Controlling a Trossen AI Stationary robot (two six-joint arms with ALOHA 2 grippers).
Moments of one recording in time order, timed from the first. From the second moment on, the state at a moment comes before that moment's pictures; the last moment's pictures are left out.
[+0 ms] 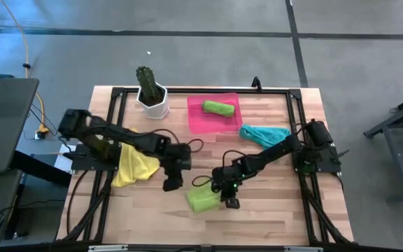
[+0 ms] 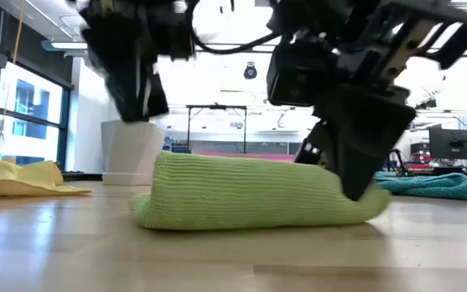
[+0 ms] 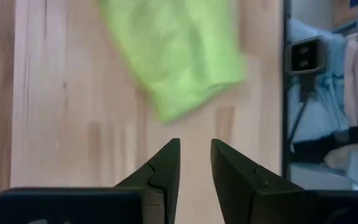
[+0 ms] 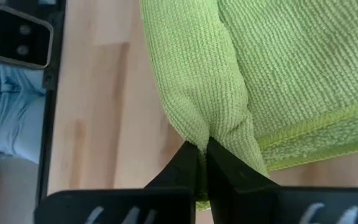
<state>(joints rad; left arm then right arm) -0.03 1.59 0.98 -0.44 0.46 -0.36 0.28 1.90 1.05 -0.17 -0.42 0.35</state>
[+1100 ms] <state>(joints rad) -0.43 1.88 0.99 0.05 -0.45 -0.55 0.08 1.94 1.05 -0.15 -0.67 0.50</state>
